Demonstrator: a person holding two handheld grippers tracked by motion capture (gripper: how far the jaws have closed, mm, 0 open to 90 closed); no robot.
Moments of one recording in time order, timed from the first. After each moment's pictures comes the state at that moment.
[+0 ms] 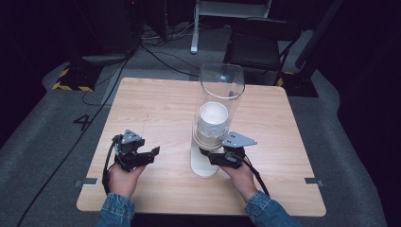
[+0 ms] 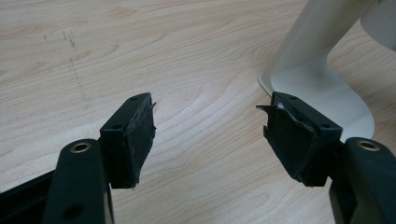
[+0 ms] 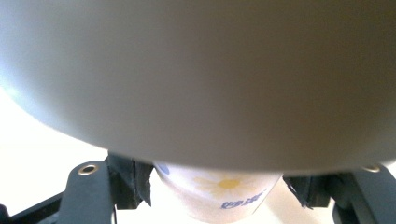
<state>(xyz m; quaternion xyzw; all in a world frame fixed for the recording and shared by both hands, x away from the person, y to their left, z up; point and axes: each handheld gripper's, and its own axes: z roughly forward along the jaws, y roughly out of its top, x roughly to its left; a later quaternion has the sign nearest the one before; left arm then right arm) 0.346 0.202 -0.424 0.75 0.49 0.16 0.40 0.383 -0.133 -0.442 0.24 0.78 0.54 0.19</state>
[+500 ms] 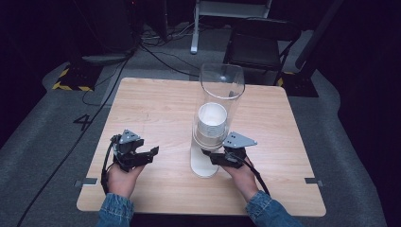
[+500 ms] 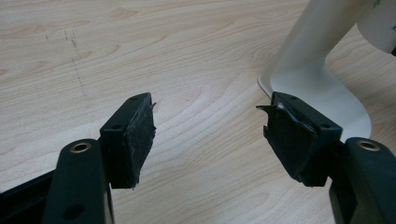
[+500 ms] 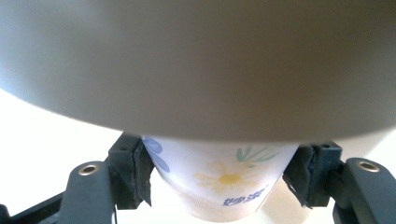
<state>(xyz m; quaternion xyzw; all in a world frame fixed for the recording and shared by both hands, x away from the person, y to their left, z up) 0.345 0.206 -0.423 0.75 0.49 0.15 0.41 0.384 -0.136 -0.442 0.23 0.79 0.53 0.20</state>
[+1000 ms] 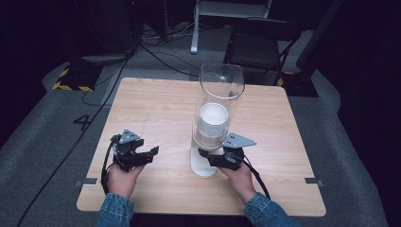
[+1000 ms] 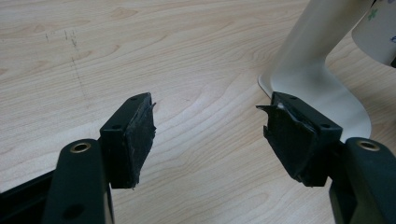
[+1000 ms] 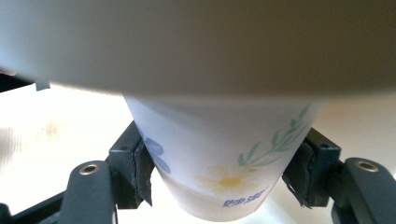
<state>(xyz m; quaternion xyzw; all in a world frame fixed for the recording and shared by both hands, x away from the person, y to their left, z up) 0.345 0.207 -0.423 0.75 0.49 0.15 0.41 0.383 -0.133 -0.451 0.25 0.78 0.55 0.16</state>
